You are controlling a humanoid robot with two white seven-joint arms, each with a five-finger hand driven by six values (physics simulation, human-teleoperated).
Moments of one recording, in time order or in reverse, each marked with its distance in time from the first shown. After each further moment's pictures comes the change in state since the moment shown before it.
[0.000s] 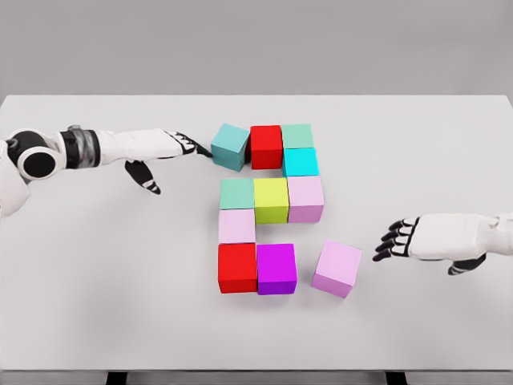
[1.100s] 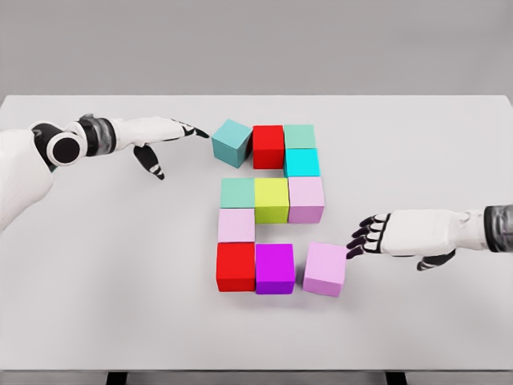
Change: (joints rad) left arm -0.052 -0.122 0.000 0.179 -0.027 0.146 0.007; right arm -0.043 0.096 0.025 0.000 -0.014 0.000 0.000
